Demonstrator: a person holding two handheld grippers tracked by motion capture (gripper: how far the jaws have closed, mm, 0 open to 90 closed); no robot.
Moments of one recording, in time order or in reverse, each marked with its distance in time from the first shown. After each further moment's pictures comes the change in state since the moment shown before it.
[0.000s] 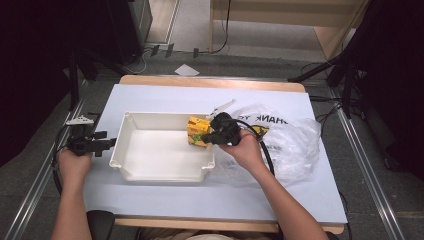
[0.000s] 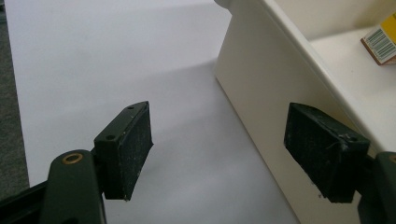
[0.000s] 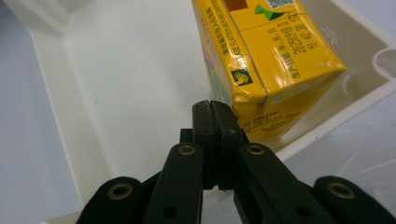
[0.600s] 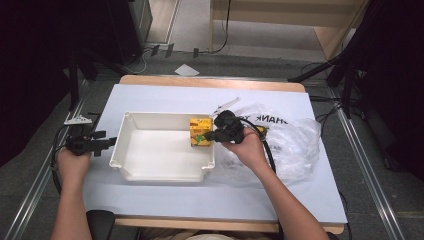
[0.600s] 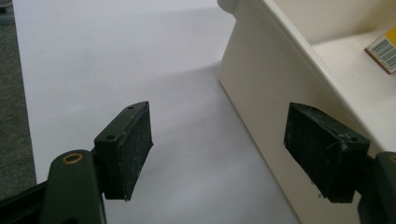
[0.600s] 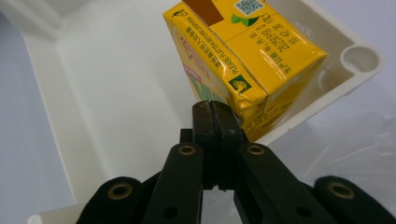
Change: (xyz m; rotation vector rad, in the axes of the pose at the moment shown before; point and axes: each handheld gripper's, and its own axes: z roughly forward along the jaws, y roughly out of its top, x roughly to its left) left arm 0.003 0.000 -0.002 -0.016 -0.002 -0.014; right arm -0.007 -0.002 -0.008 -0.019 -0.014 0.013
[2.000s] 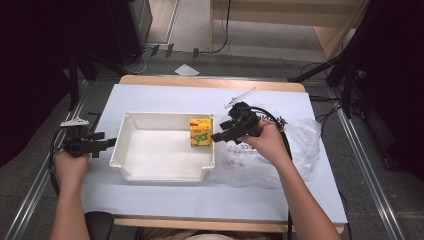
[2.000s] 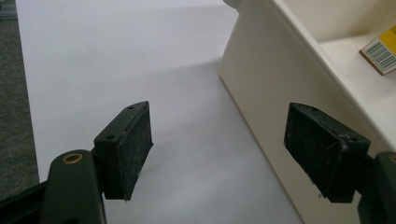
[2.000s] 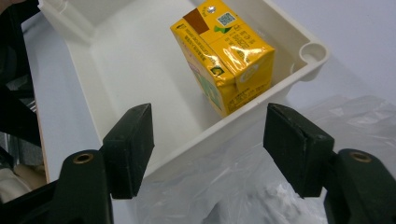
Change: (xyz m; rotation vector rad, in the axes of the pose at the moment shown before) left arm 0.004 -0.006 -0.003 -0.010 -0.020 -0.021; right arm -0.016 0.001 -0.045 0.009 0.080 0.039
